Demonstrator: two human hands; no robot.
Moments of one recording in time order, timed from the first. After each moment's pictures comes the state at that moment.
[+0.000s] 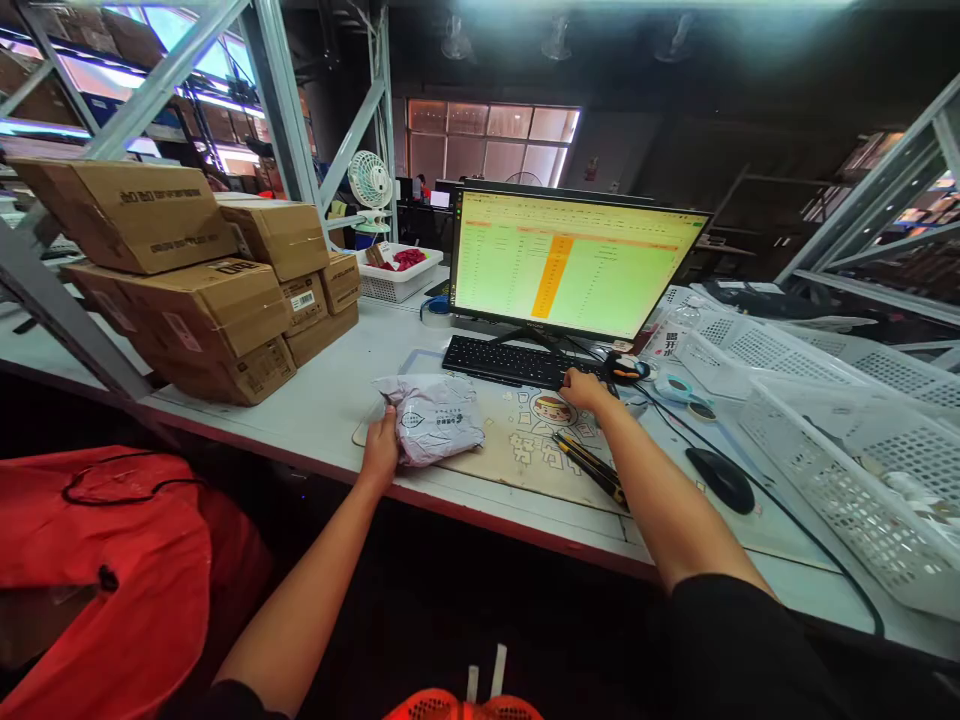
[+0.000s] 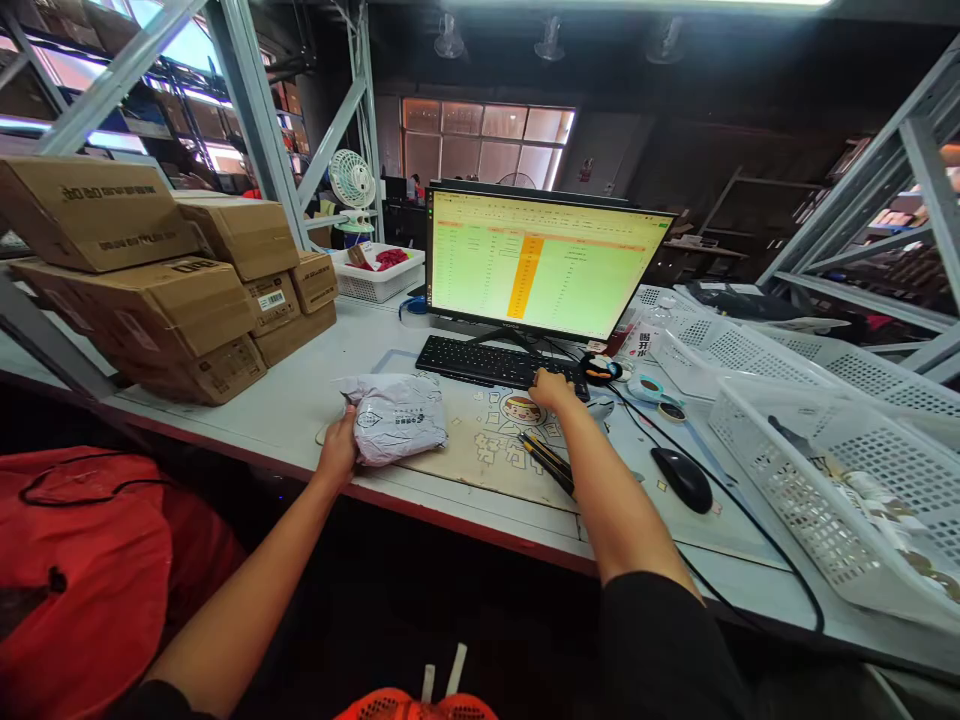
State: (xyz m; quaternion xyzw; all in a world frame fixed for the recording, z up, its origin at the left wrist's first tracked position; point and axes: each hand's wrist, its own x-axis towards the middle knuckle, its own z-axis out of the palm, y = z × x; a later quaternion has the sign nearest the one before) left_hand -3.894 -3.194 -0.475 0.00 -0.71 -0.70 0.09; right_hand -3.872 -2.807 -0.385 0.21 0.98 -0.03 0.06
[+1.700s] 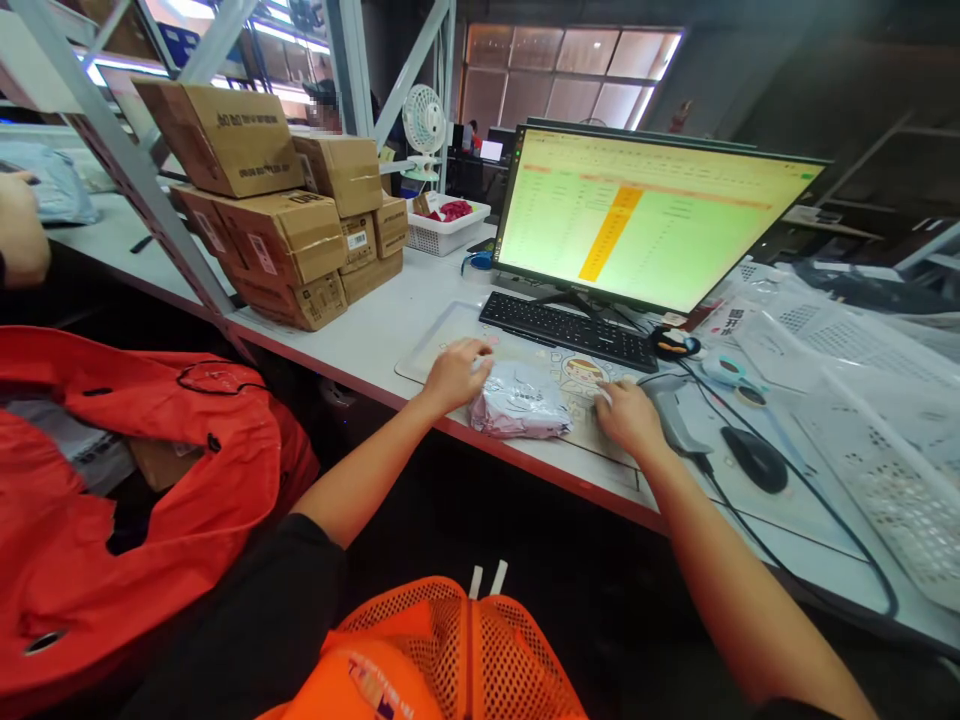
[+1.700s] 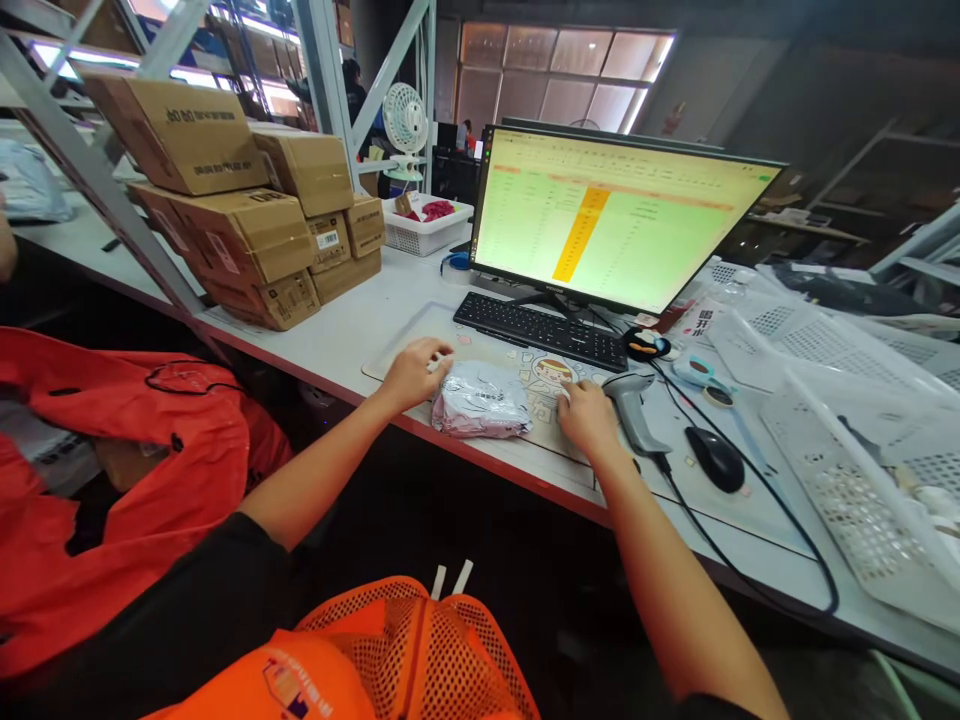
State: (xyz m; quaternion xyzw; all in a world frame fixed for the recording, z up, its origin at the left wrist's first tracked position) left_hand -3.847 -3.161 -0.403 -0.30 -0.88 -0.35 0.14; right_hand -3.756 -2.867 -0.410 0.11 0.99 -0.04 -0.06
